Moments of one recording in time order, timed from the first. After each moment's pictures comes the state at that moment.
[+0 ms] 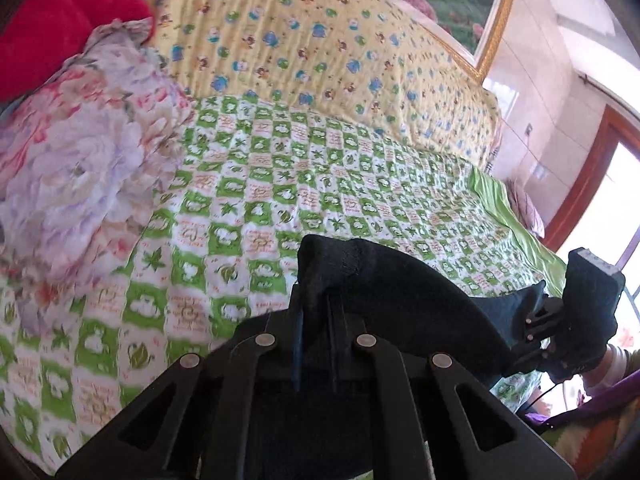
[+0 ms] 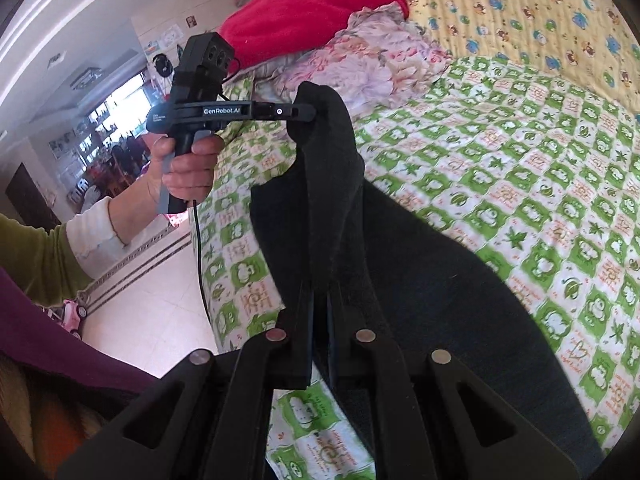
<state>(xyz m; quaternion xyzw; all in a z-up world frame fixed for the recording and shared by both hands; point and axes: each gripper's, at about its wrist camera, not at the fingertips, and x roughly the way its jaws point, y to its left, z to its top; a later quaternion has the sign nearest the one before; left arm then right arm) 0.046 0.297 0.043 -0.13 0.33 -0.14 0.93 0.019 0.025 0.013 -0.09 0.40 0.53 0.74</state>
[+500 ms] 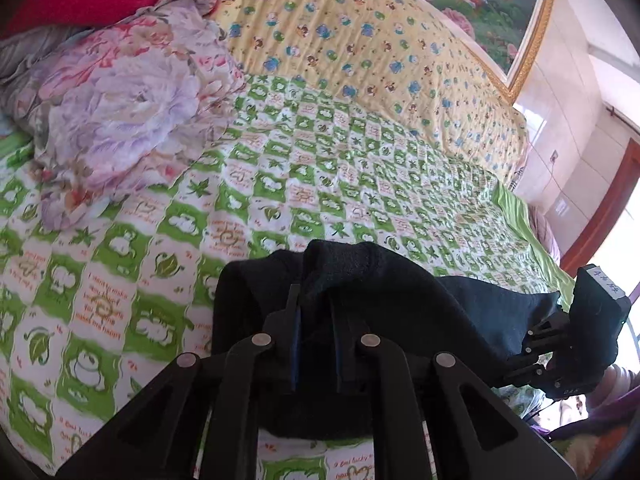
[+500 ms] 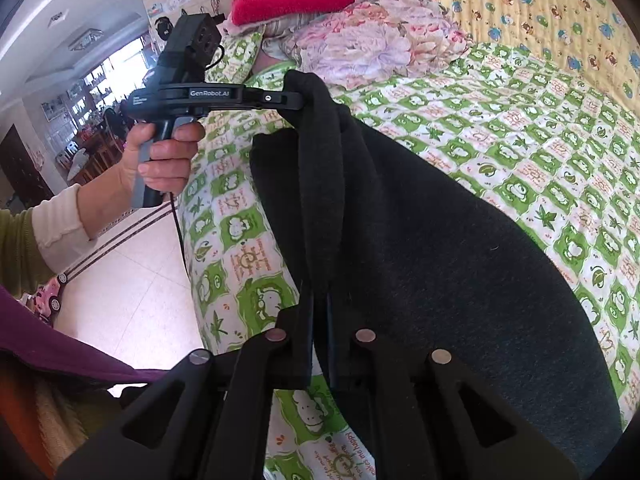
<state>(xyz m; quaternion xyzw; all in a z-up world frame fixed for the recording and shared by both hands) 0.006 0.314 -0.001 -0.17 0.33 -0.08 0.92 -0.002 0.048 -0.018 -0.14 0.40 0.51 0.74</state>
